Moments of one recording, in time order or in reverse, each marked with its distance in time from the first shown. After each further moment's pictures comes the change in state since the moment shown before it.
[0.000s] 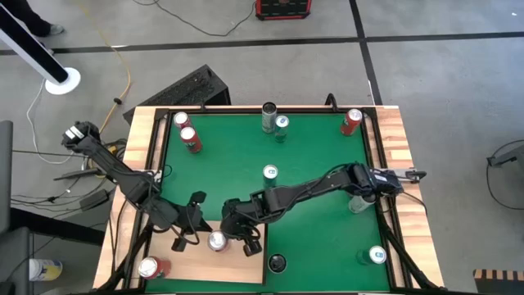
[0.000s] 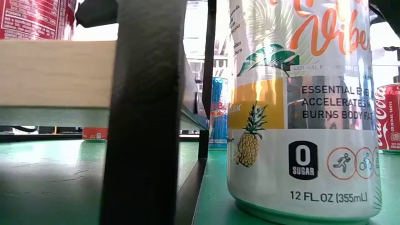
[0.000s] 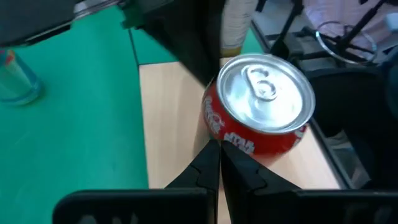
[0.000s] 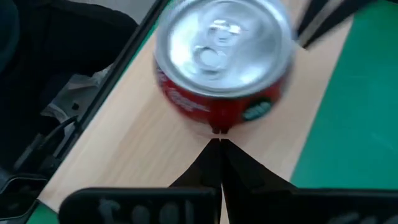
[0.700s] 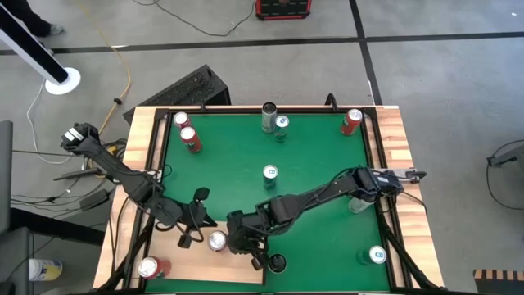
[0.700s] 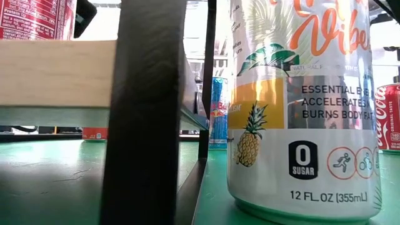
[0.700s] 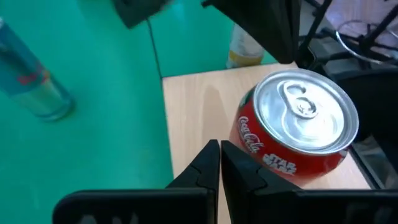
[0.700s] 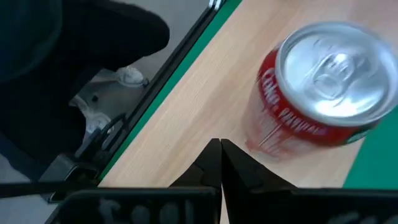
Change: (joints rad) left arm 0.057 0.042 0.001 0.055 -0.024 0.103; right arm 0.073 -0.029 0.011 -0.014 -0.024 -0.023
